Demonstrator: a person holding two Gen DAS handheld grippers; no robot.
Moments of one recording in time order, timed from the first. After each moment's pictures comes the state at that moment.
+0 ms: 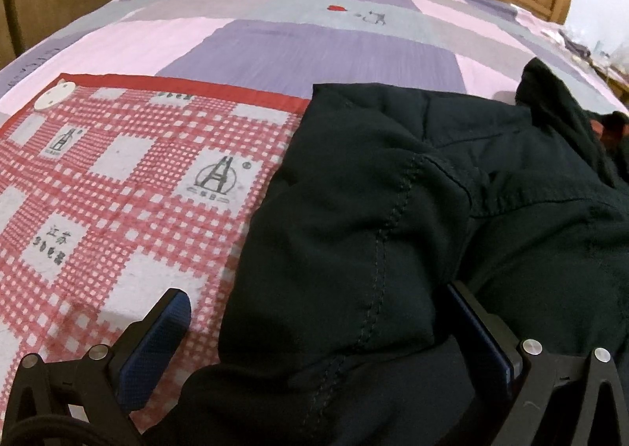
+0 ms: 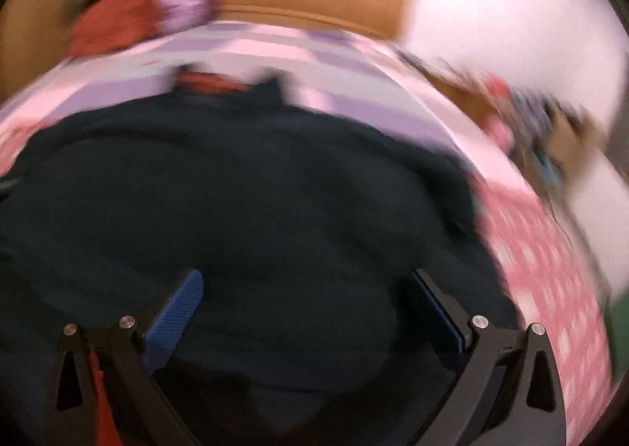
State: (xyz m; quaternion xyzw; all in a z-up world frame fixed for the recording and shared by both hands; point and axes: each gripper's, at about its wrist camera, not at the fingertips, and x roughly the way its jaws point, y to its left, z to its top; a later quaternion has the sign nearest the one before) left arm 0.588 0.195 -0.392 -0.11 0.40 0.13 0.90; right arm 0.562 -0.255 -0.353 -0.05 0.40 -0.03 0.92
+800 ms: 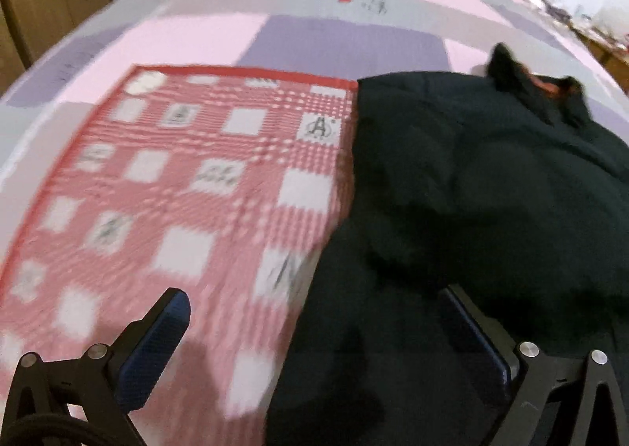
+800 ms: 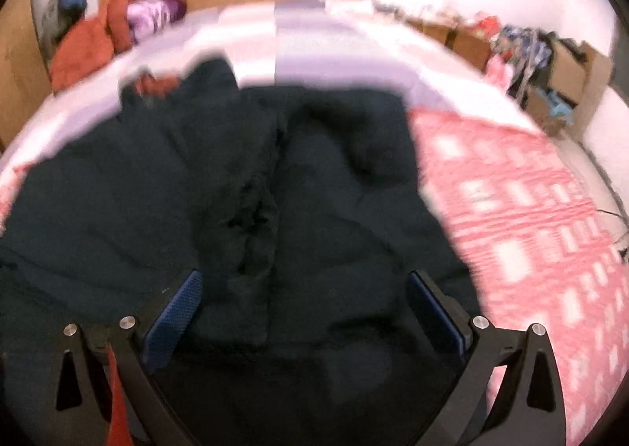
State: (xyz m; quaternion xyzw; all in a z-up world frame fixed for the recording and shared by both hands) left arm 0.440 0.232 -0.305 -0.07 0.45 0.11 0.88; right arm 0.517 -0.272 -0.301 -0.01 0.38 0.02 0.93
